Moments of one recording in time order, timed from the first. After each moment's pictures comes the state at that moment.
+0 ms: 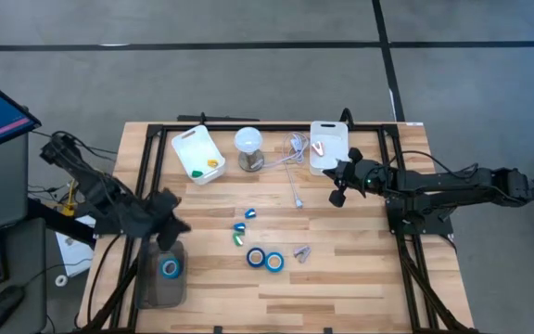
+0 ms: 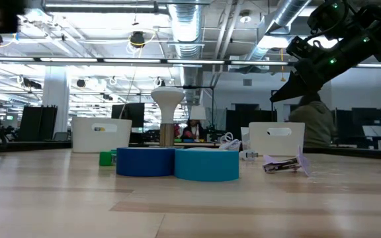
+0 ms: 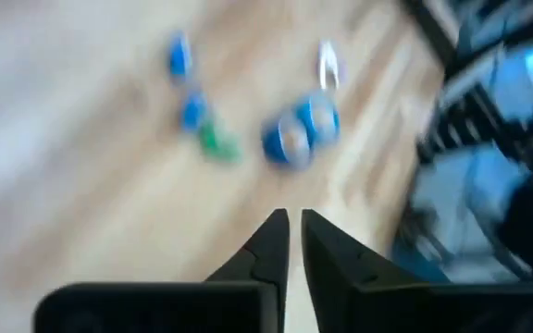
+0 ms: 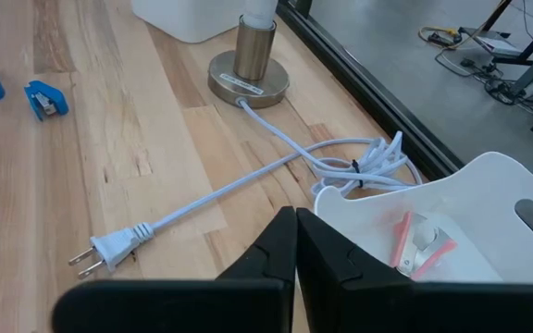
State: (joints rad) left arm -0.67 0.79 0.83 -0.88 -0.46 -1.29; right arm -0.19 0.94 0.35 0.08 0.31 -0.05
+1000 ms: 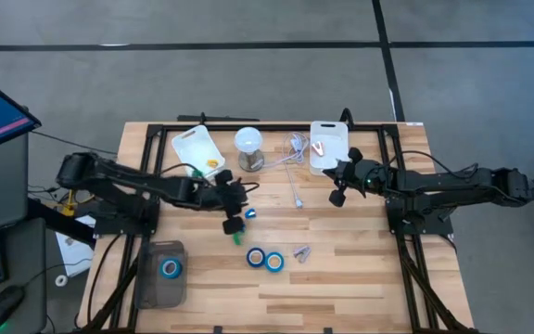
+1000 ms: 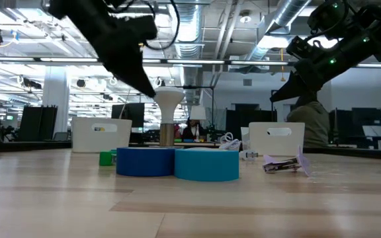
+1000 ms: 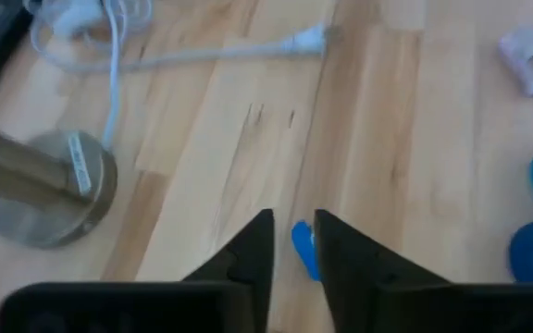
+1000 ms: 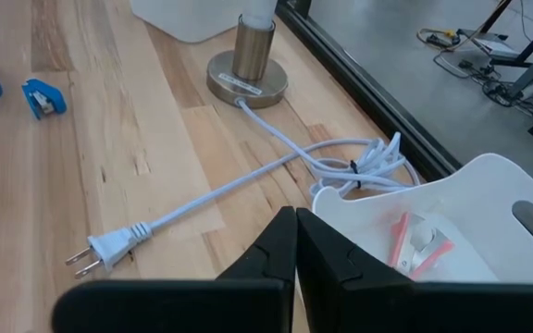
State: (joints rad) left arm -0.08 1.42 0.83 -0.28 -0.32 -0.16; right arm -0.19 0.93 0.35 0.08 0.31 -0.06
